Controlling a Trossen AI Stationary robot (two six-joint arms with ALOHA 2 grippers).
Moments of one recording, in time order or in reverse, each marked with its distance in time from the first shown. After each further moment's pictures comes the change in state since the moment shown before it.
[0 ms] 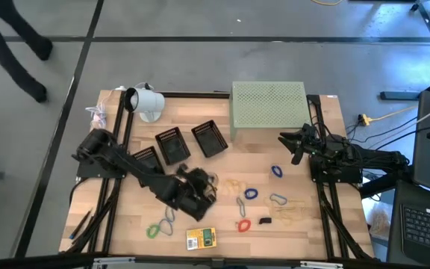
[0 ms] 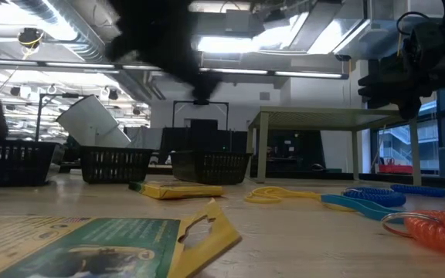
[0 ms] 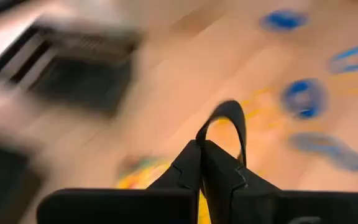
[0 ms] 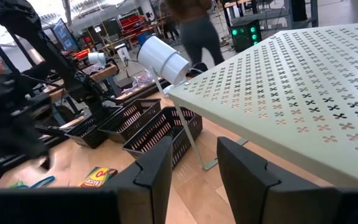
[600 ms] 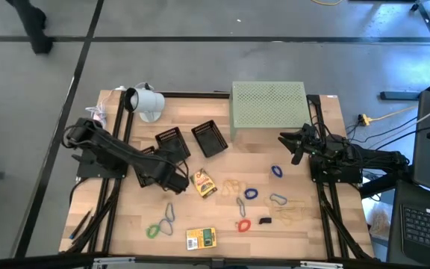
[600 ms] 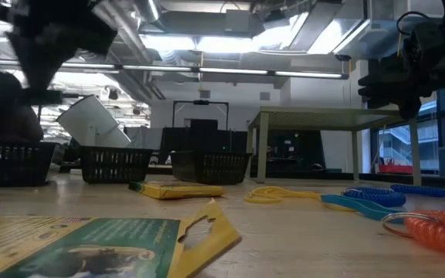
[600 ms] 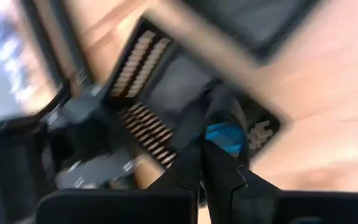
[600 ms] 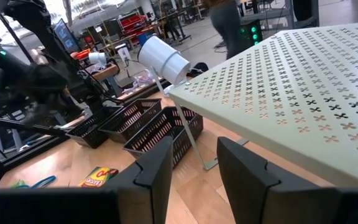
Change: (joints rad) left arm 0.104 -0.173 -0.095 -0.809 0.600 -0.361; right arm 0.000 0.000 0.000 0.000 -0.003 0.002
